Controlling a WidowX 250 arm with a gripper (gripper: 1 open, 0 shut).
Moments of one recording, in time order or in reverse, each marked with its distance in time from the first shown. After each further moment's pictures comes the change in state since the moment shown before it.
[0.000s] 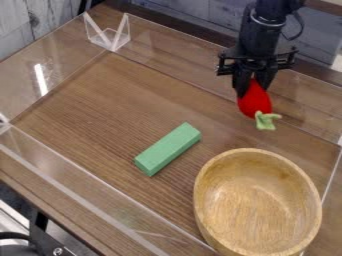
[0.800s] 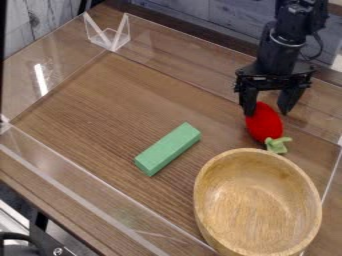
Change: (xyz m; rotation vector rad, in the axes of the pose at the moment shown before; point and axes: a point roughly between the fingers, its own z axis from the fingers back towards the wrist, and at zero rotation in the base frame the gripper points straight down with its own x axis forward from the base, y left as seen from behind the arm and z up) arm -0.023 -0.015 -0.014 0.013 0.033 -0.054
